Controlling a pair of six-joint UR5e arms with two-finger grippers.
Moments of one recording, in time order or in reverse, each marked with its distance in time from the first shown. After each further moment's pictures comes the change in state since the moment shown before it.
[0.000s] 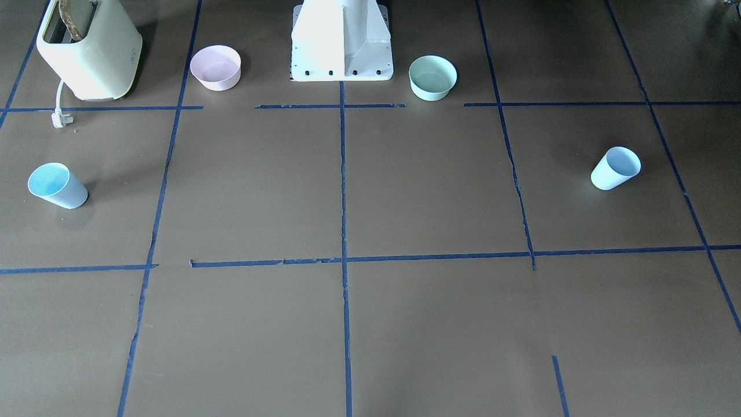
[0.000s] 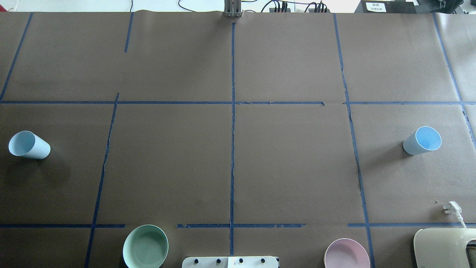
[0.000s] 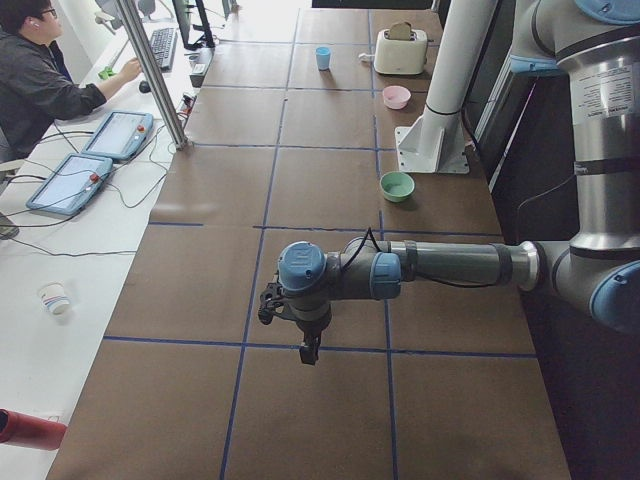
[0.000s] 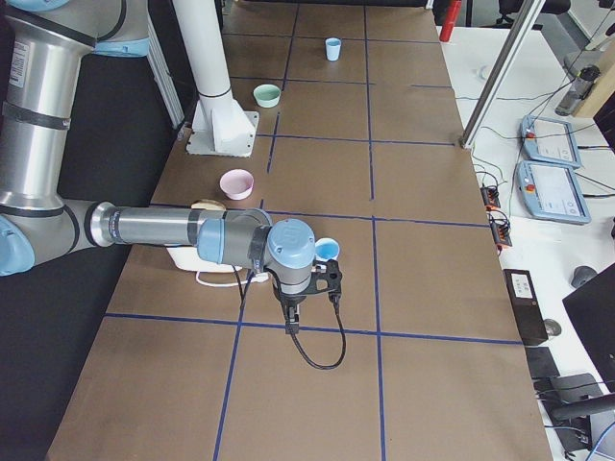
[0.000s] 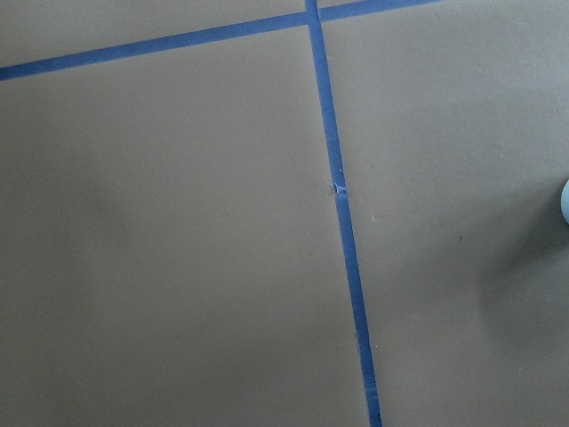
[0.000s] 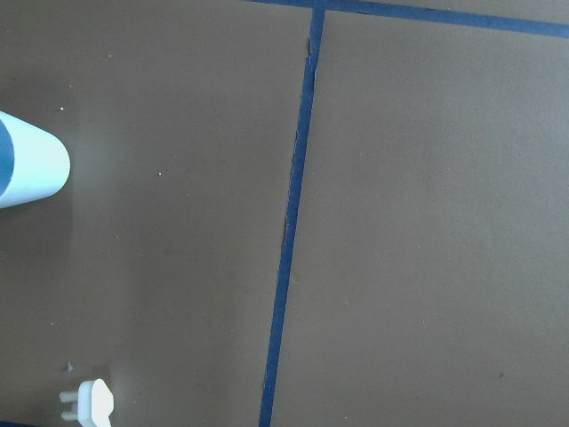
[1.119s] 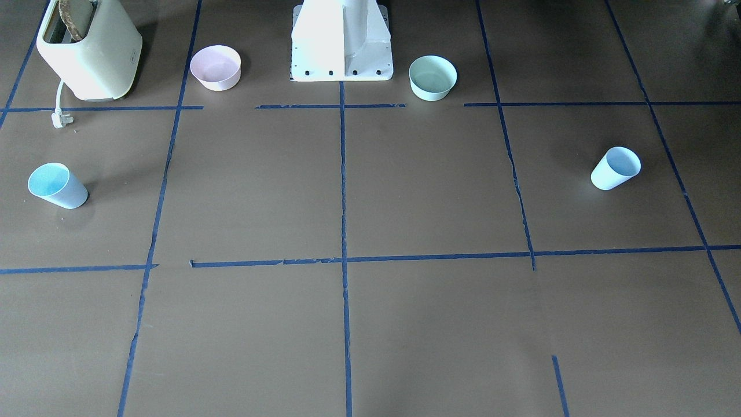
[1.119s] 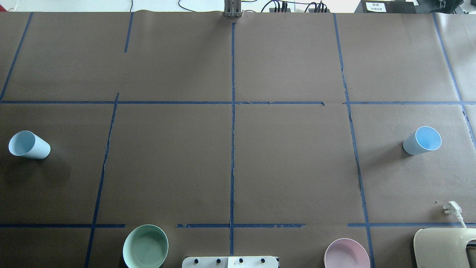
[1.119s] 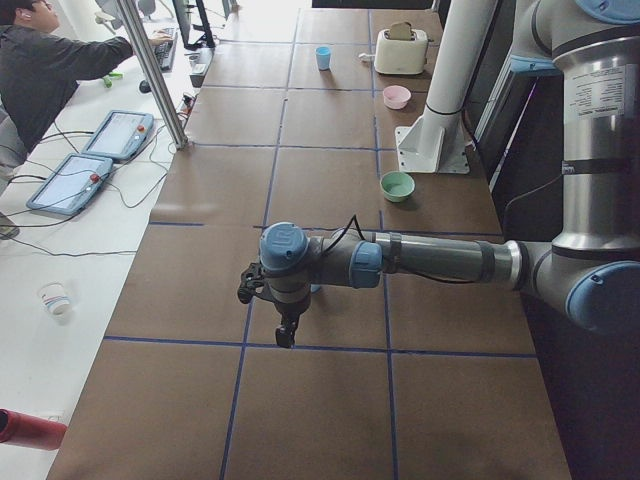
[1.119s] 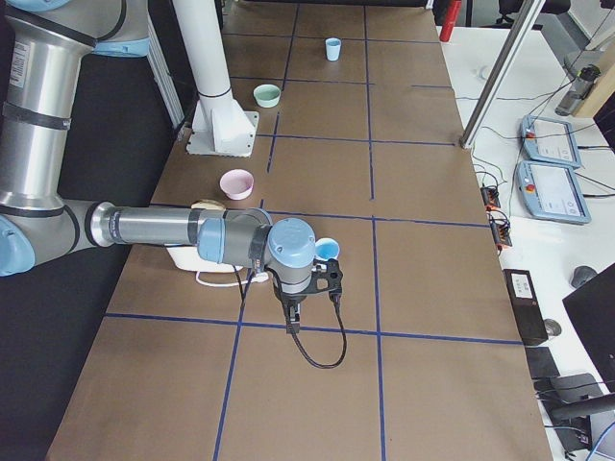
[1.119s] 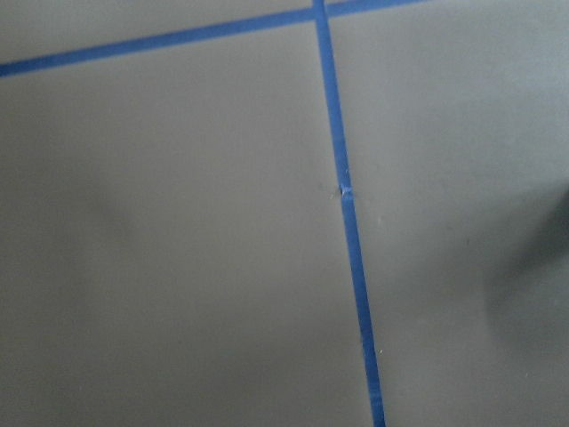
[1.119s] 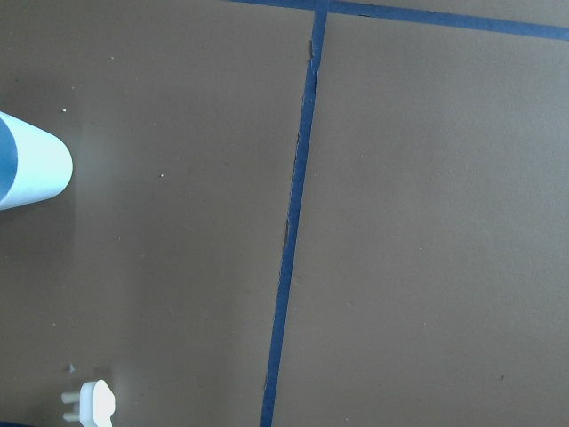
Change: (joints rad) left arm 0.006 -0.095 0.006 -0.053 -0.008 -0.006; right arm -0.001 0.001 0.002 0.000 0.002 0.000
